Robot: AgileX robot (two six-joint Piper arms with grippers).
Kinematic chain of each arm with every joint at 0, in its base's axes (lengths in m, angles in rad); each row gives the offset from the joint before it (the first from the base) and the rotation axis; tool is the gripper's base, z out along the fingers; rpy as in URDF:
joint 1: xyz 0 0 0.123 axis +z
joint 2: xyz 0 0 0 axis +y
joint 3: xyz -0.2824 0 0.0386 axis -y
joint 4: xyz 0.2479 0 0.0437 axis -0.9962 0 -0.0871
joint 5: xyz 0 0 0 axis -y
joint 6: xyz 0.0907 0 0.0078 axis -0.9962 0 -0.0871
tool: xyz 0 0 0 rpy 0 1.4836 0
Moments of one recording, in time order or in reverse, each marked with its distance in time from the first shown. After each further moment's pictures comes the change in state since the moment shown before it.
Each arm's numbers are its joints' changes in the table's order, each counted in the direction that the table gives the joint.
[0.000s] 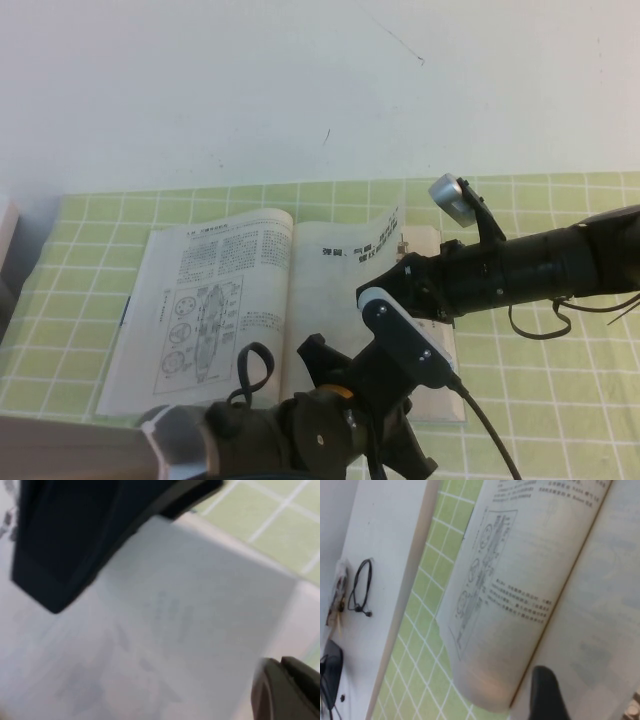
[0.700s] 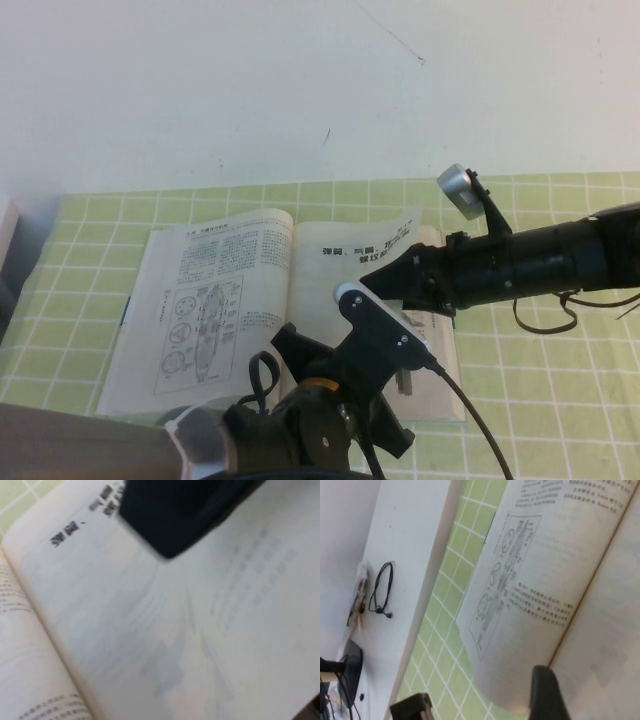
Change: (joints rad) right arm -0.014 -0.012 0.000 -0.017 -0.050 0.000; left arm 0.000 0.057 0.000 0.064 0.198 -0.003
